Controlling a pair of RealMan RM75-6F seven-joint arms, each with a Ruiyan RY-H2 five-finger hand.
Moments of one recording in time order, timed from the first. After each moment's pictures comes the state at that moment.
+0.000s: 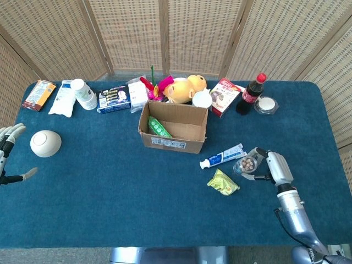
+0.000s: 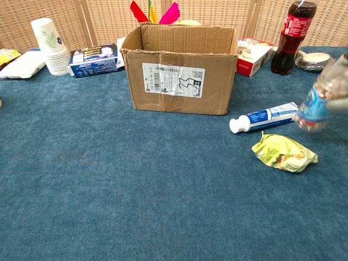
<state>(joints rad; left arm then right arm) -0.24 -0.93 -0.06 -1.63 1.46 1.39 -0.36 0.37 -1.36 0.19 -1.50 -1.33 1.16 0.35</state>
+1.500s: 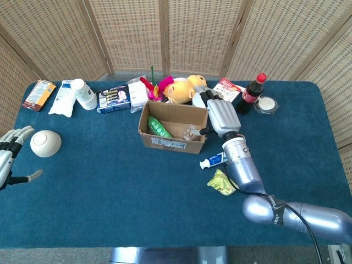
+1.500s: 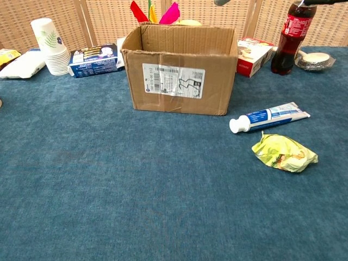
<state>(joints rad) -0.26 -0.94 -0.07 -1.62 1.49 1.33 -0.36 0.95 -1.29 0.52 -1.84 -0.54 1.06 -0.49</state>
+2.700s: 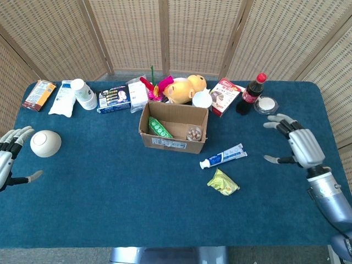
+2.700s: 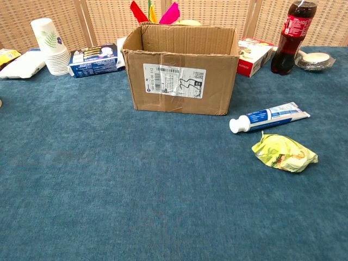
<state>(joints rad) -0.24 -0.93 -0.07 -1.63 1.50 1.35 -0.35 0.45 -1.12 0.16 -1.36 -1.57 1.27 0.50</state>
